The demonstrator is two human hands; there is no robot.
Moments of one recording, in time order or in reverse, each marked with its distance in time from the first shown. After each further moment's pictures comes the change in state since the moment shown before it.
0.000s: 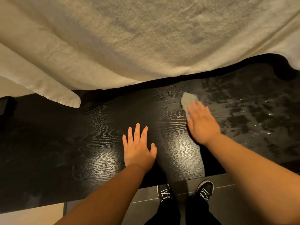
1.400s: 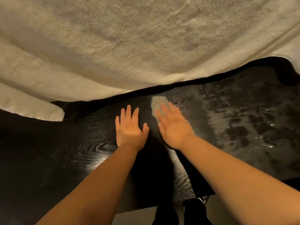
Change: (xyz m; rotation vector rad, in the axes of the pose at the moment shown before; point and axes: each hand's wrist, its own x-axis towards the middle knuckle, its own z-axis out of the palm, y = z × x) left_hand 0.127 0.020 -0.022 0.013 0.011 -0.022; right_hand 0.061 -0.058 -0.004 0.019 0.022 -0.172
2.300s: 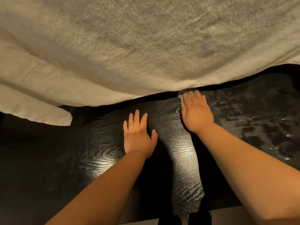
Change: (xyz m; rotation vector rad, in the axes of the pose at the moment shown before) left_hand 0.001 -0.003 0.002 0.019 0.030 0.037; right_hand 0.053 0.060 -0.016 -0.009 0.102 0.236
